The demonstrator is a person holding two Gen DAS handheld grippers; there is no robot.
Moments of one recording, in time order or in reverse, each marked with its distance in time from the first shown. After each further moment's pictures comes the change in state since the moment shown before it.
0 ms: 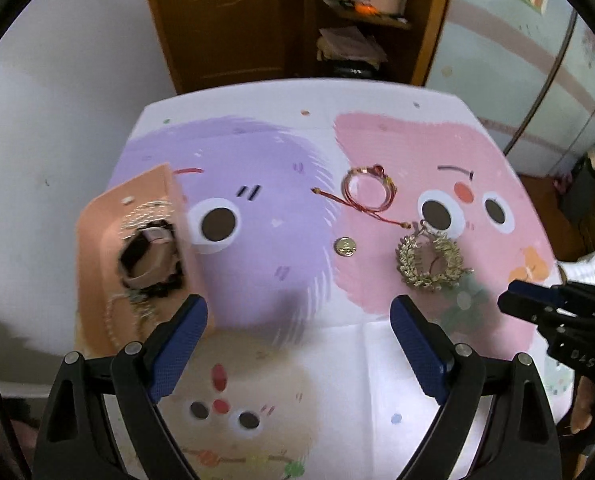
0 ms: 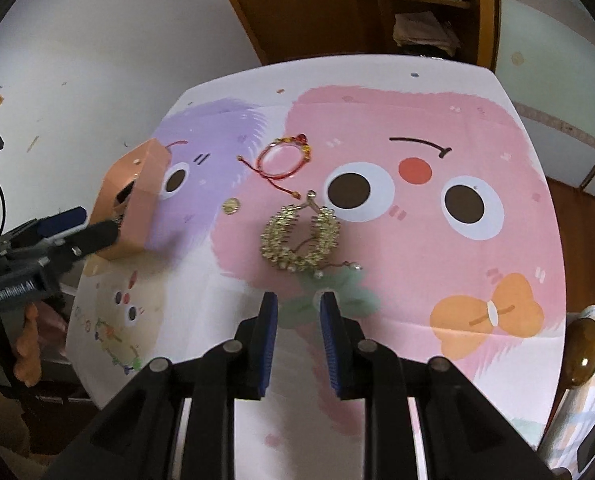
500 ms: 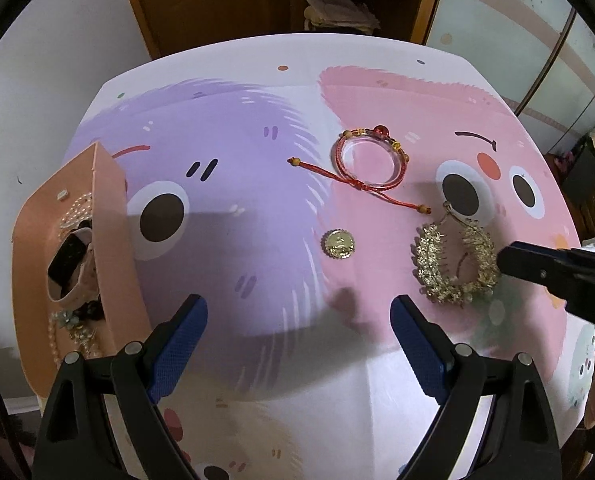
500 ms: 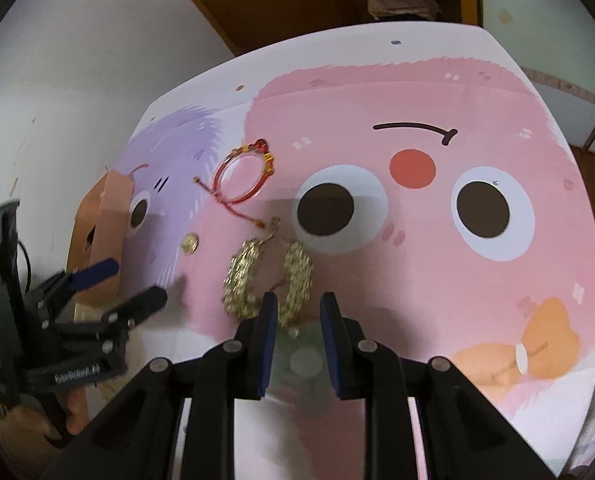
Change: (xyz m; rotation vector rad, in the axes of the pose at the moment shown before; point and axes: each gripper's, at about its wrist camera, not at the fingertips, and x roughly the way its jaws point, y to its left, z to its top) left arm 0.076 -0.016 0.010 0.021 0.089 -0.026; right arm 0.052 -0.032 0.035 0.143 0.049 0.036
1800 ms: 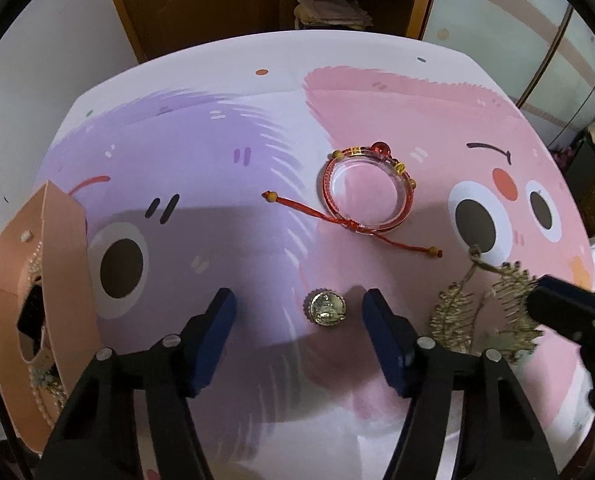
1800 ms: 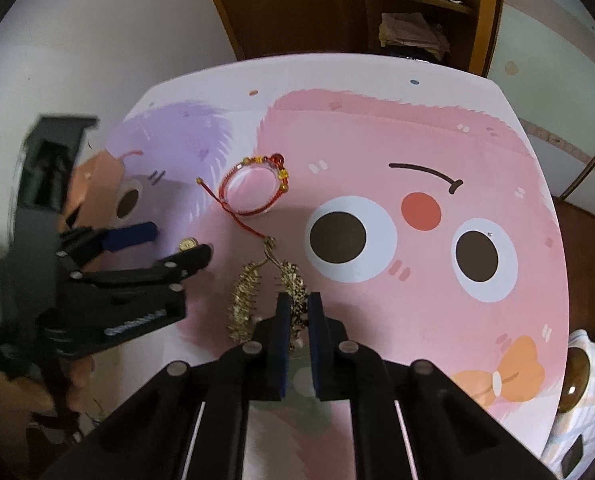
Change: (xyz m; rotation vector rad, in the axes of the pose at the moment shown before) left arm 0.038 -0.014 0.033 0.037 -0.003 0.006; right arm -0.015 0.035 -0.001 -0.142 -0.054 -0.152
